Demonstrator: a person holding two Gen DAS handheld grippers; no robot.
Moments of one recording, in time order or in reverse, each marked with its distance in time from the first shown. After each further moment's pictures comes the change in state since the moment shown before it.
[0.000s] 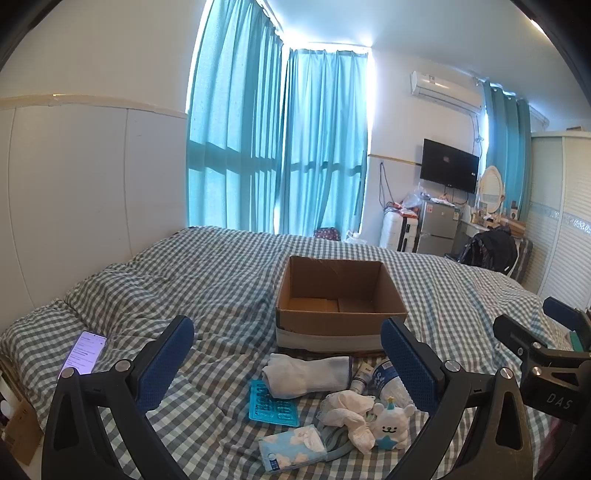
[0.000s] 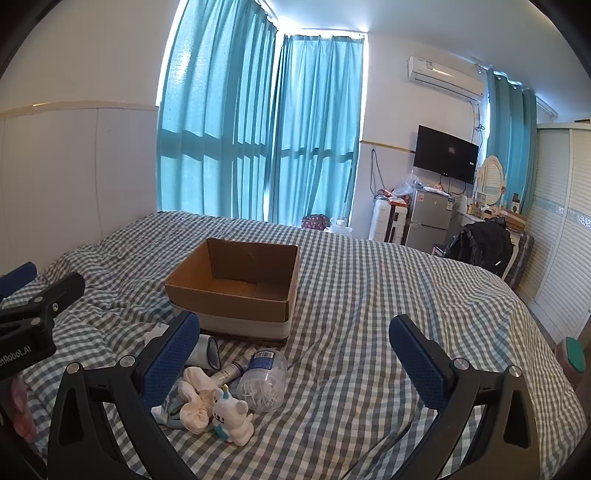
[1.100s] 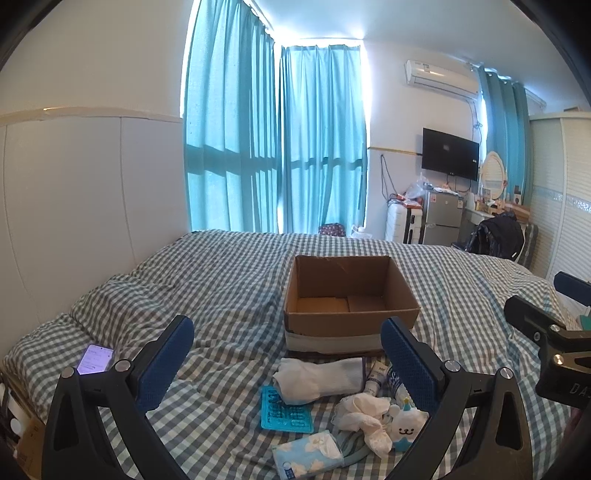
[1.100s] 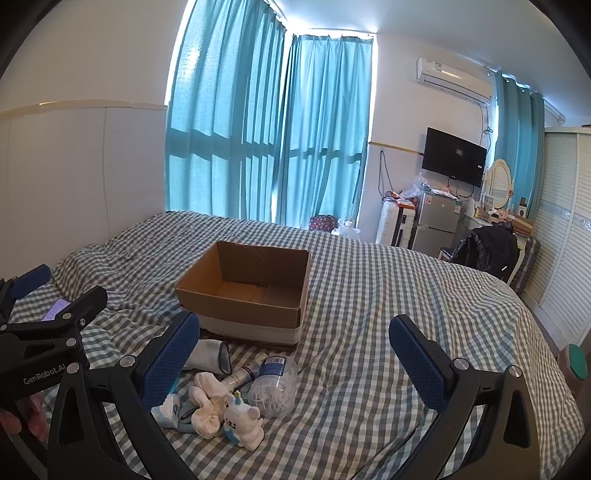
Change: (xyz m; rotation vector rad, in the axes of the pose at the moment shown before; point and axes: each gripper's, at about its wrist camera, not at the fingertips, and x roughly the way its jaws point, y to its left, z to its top) left arm 0.015 -0.001 0.003 0.073 0.002 -0.005; right arm 0.004 0.011 0.014 -0.033 0.000 0.018
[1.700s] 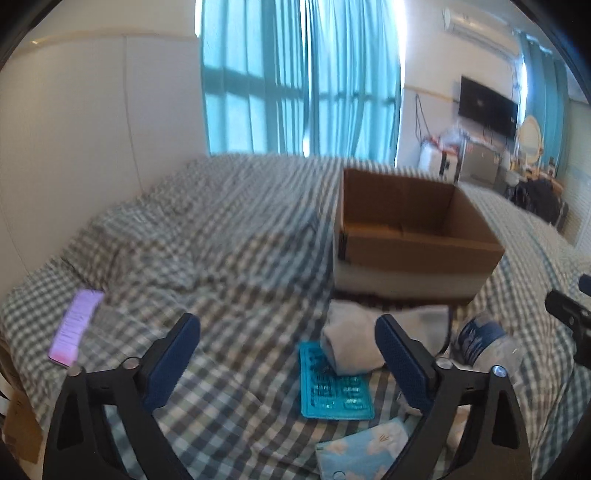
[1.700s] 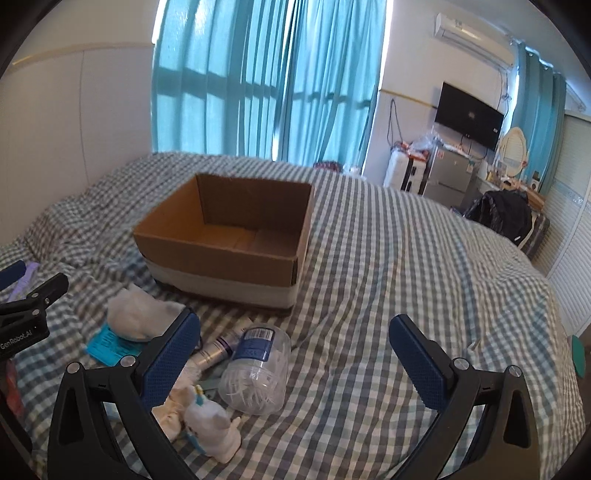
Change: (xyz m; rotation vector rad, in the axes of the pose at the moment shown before) left arm 0.114 0.033 -0.061 -0.032 0.297 0.088; right arm 0.130 -0.011 -0.039 -0.017 0.262 0.023
